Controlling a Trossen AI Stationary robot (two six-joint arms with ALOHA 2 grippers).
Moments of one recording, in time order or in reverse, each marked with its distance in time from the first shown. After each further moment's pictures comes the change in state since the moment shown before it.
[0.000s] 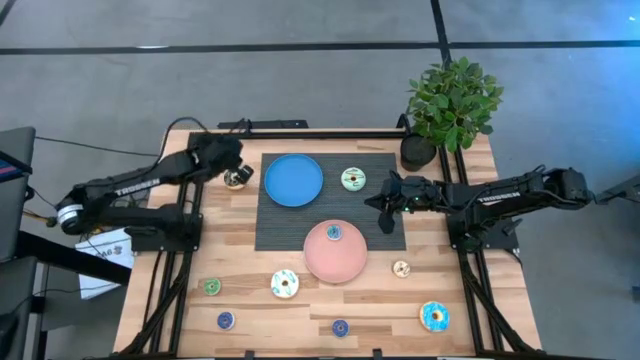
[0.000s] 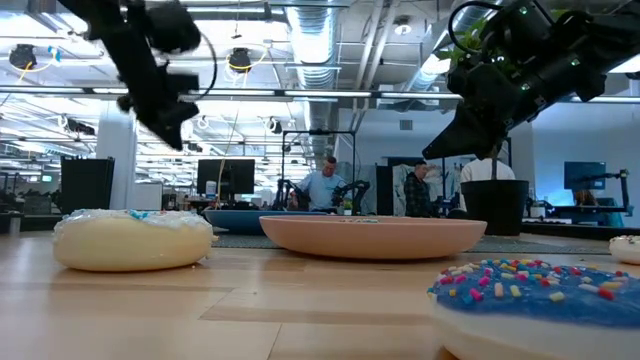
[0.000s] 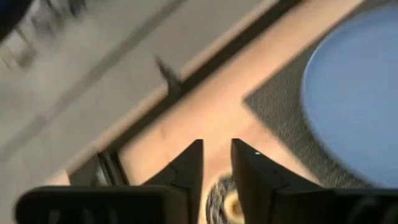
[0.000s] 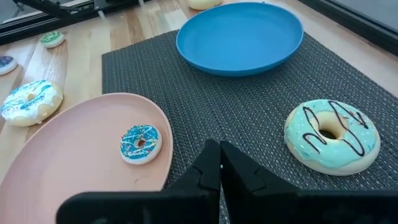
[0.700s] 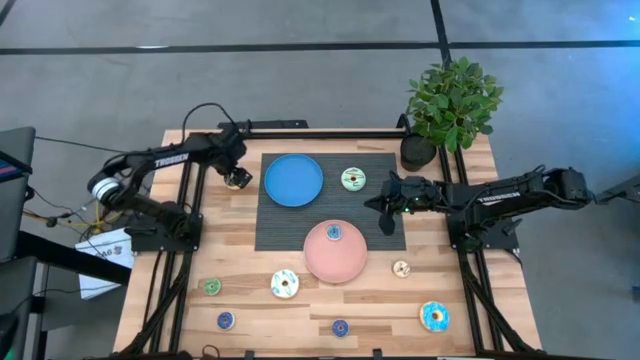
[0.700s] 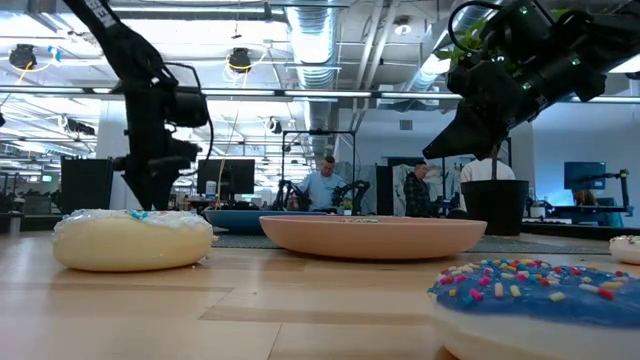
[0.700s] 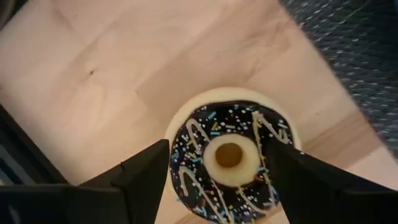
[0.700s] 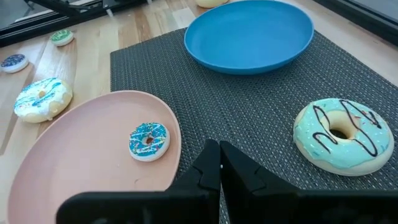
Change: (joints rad) left arm 0.288 0.381 0.001 -0.032 0.368 0.107; right arm 0.000 0.000 0.000 0.000 -0.028 0.002
